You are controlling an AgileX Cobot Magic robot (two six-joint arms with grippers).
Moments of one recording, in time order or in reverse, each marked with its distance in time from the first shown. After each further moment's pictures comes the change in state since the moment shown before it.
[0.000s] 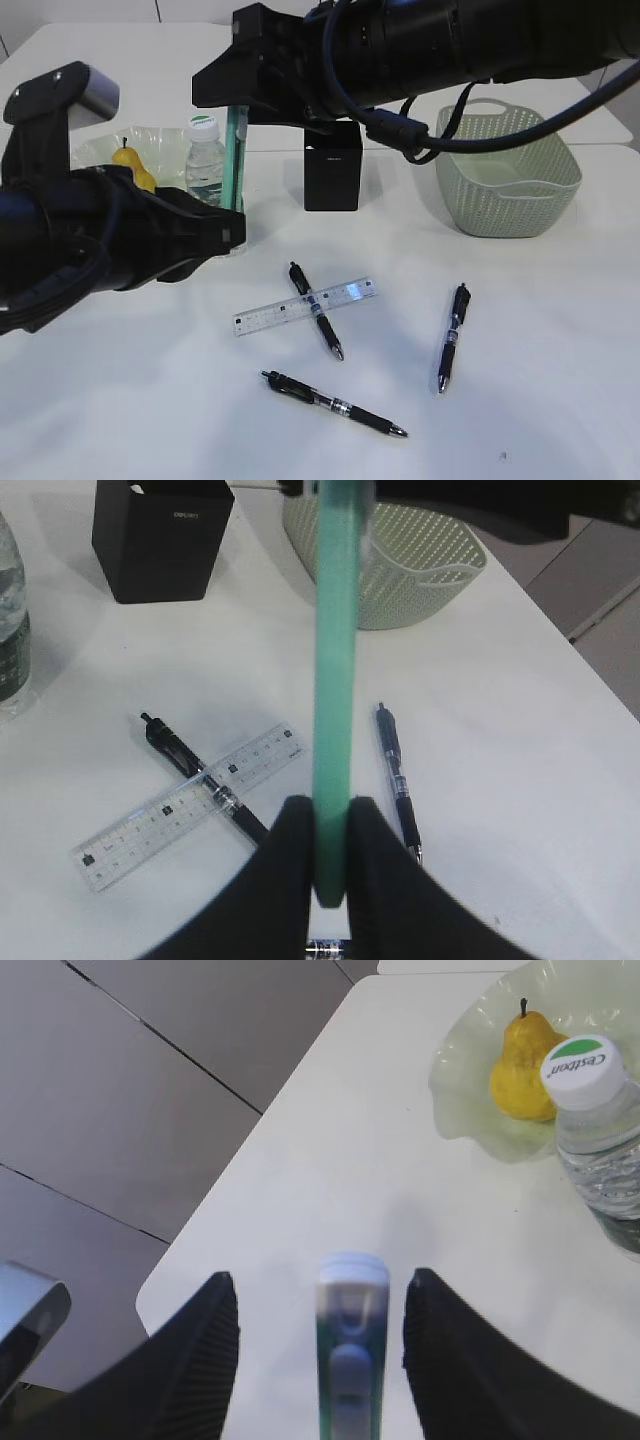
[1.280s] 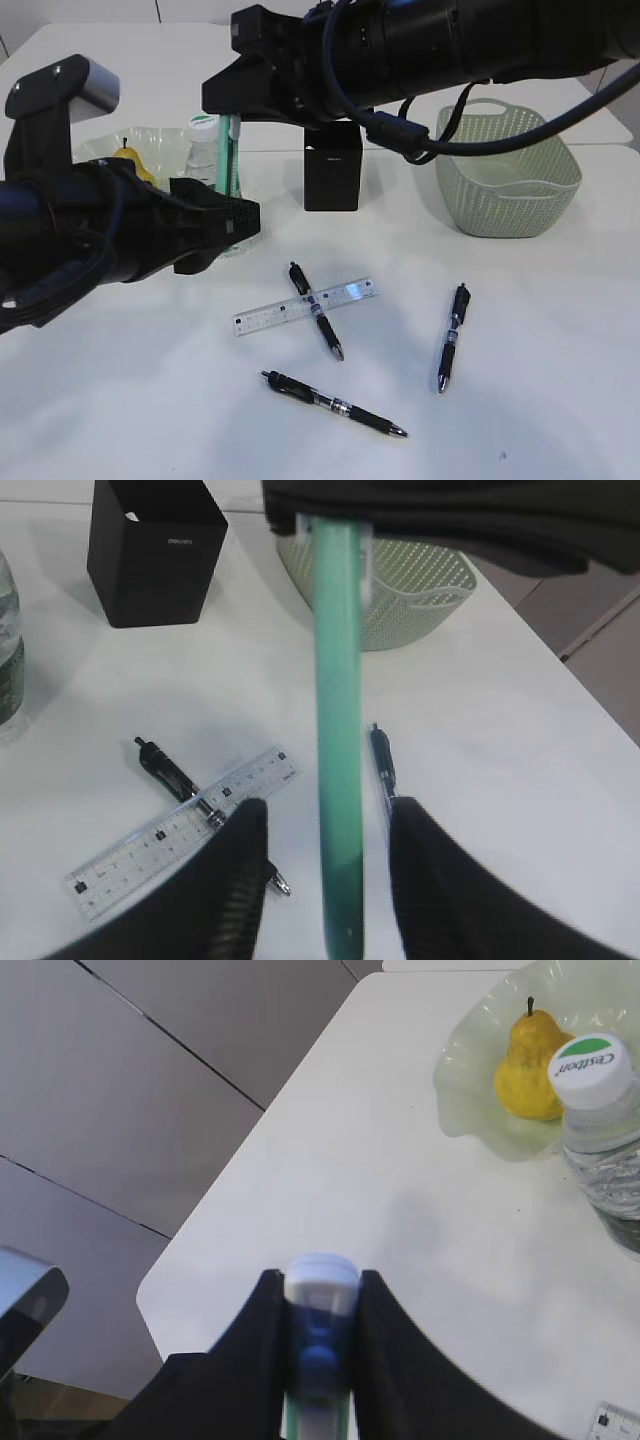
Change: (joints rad) left arm -0.001 0.008 0.000 0.007 -0.046 -0.002; right arm 0.001 0.000 0.000 -0.001 0.008 -0.013
